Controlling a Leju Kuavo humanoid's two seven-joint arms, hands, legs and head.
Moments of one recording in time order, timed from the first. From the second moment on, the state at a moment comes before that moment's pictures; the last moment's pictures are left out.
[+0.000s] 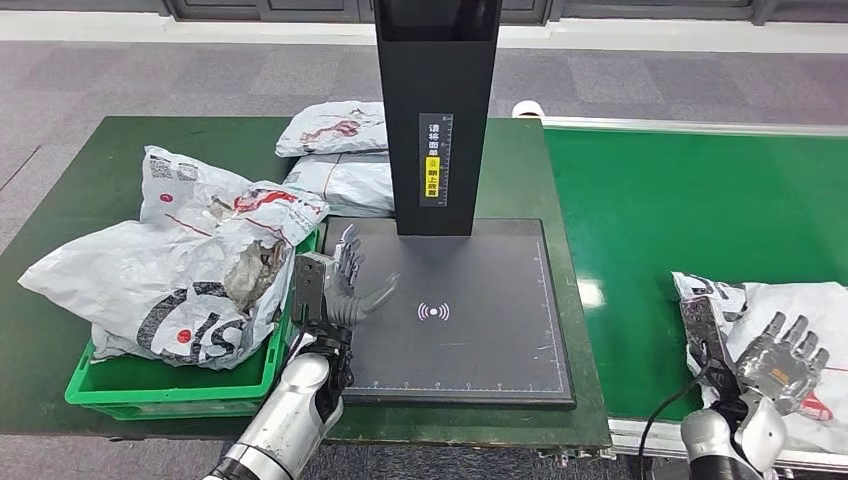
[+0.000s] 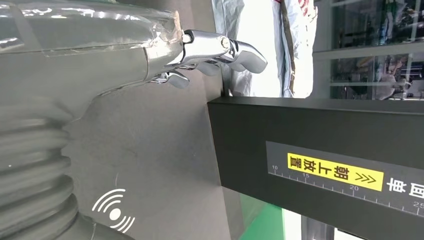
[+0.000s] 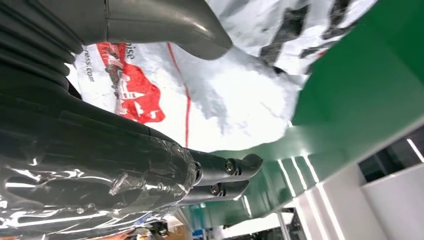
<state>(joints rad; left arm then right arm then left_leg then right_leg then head) -0.39 -0.25 -0.14 -0.79 0.01 0.04 -0.49 -0.18 -0.08 -0.38 -0.98 0.96 -0.52 0.05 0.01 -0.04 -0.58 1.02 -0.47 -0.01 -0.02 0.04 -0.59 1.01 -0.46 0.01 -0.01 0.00</state>
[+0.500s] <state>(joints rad) -0.39 -0.25 -0.14 -0.78 0.03 0.04 -0.49 -0.24 -0.14 -0.49 -0.77 0.83 -0.33 -0.01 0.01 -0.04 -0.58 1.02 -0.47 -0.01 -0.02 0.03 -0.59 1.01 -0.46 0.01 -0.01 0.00</state>
